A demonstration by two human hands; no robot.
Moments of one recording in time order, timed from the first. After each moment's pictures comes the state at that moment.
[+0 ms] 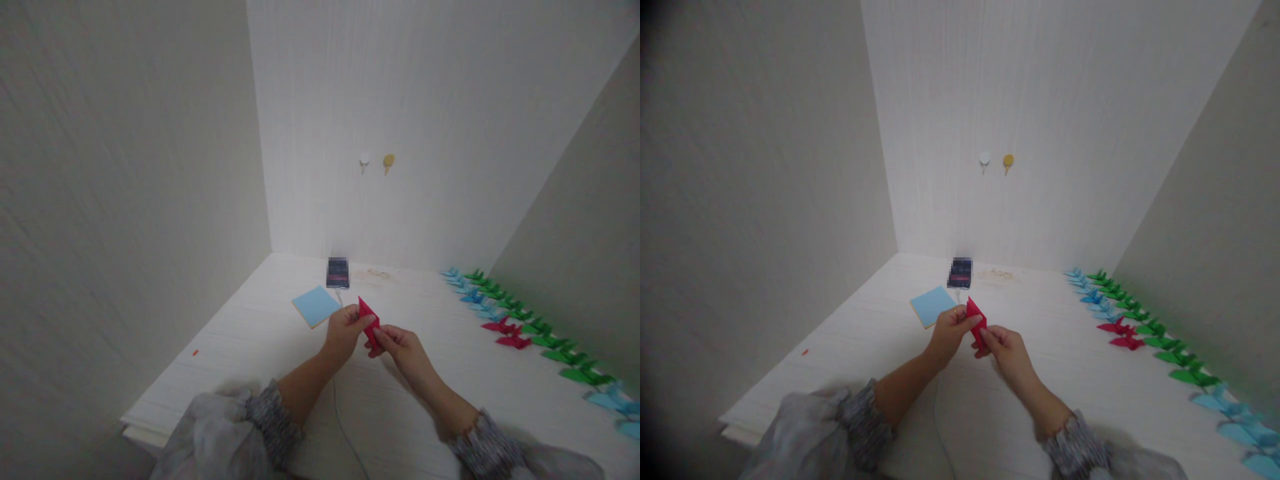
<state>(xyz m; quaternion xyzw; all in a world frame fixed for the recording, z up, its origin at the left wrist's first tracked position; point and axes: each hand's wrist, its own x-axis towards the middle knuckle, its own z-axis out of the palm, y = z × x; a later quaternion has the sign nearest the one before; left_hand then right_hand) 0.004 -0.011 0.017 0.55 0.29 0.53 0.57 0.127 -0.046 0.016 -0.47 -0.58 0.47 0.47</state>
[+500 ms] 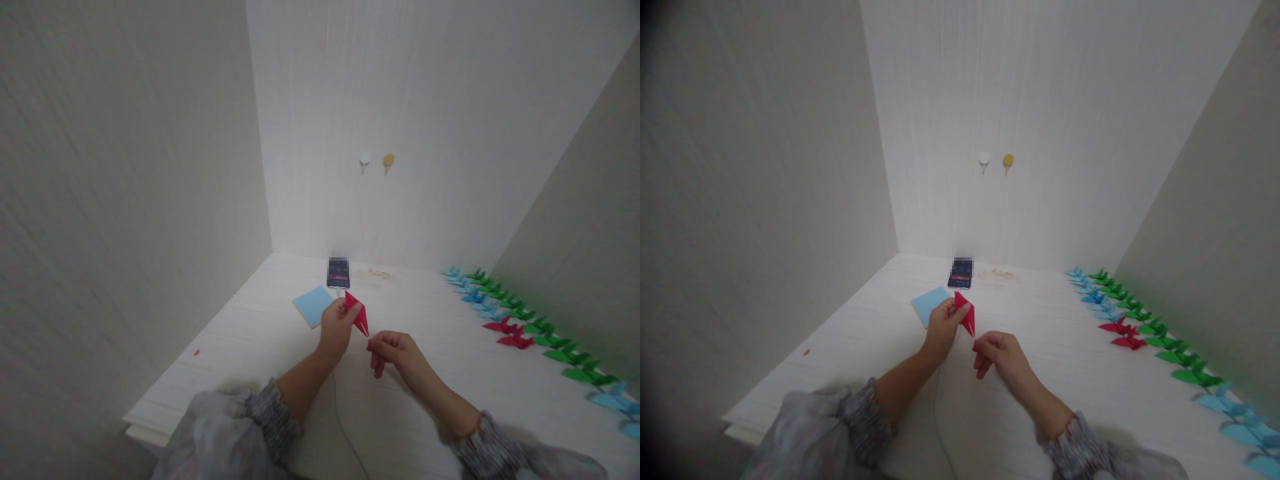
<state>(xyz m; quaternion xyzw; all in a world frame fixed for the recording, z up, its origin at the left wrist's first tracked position) -0.002 0.001 0.011 0.53 0.37 0.59 0.49 0.122 -0.051 0.014 -0.46 -0.53 0.57 0.42</state>
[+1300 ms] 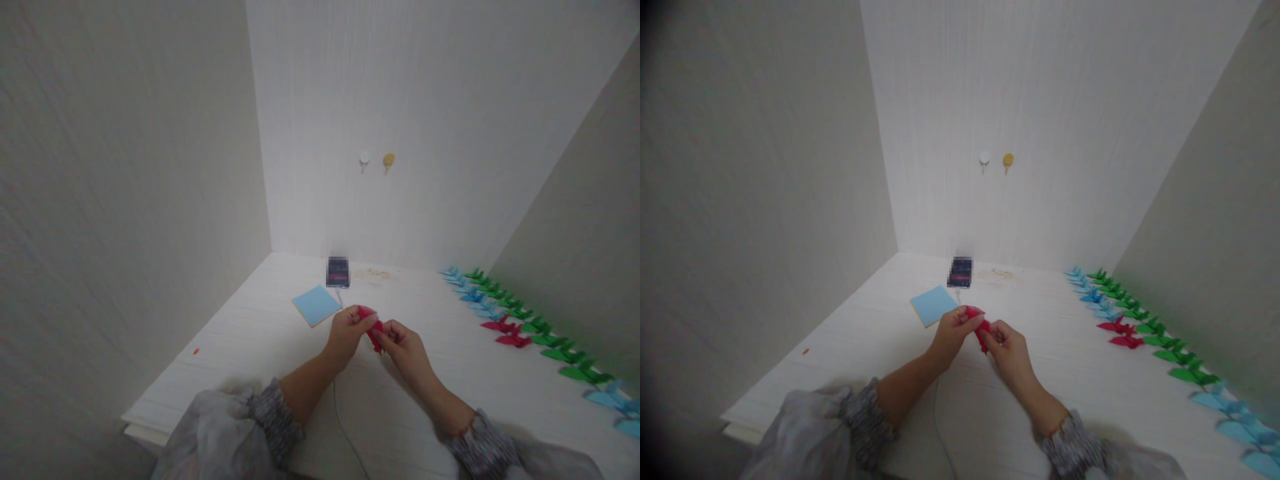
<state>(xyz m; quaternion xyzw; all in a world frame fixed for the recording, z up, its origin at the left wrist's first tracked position) 0.008 -0.012 0.014 0.51 0.29 0.53 0.61 0.128 -0.043 0.006 -0.51 -0.61 0.35 0.50</state>
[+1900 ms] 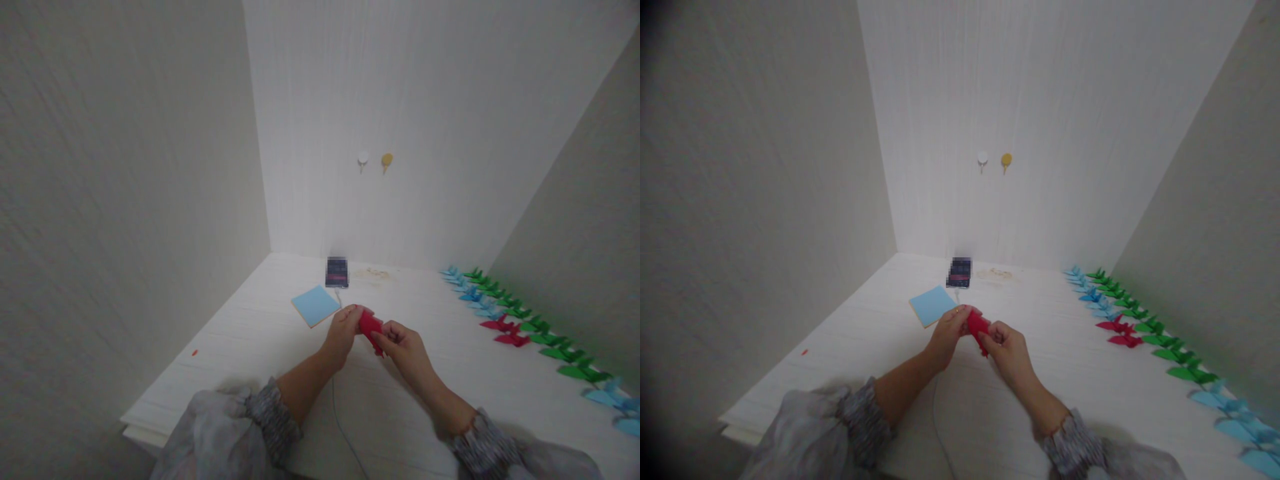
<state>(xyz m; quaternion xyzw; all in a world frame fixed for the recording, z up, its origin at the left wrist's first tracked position) 0.006 -0.010 0.015 0.48 0.31 0.51 0.64 0.125 -0.045 0.013 -0.51 -0.57 0.40 0.51</state>
